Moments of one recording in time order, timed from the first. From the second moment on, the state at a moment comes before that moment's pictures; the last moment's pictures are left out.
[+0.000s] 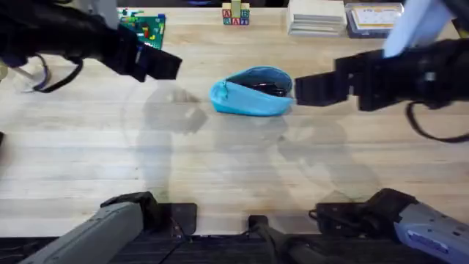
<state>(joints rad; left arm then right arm) 0.16 1.21 1.19 -0.96 0.46 0.60 0.55 1.01 1.23 -1.13 -0.01 0.32</state>
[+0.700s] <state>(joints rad) 0.32 1.21 1.19 -0.95 0.49 0.66 0.86 1.26 1.23 -1.02 0.30 0.68</state>
